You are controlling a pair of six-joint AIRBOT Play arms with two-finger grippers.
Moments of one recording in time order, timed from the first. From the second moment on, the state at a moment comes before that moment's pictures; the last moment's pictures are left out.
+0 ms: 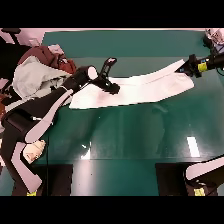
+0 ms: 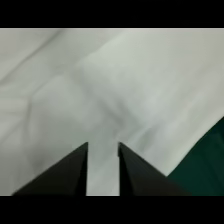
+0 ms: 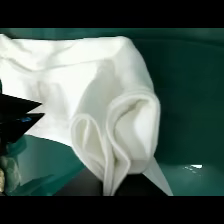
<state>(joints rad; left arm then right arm) -0.53 -1.87 1.69 1.12 -0.85 -1.37 -0.35 -1.72 1.76 -0.76 1.54 1.40</state>
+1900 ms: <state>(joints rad) -0.51 -1.82 2.02 1.25 -1.12 -1.52 0.13 -1.71 1.98 -0.43 1.33 1.86</state>
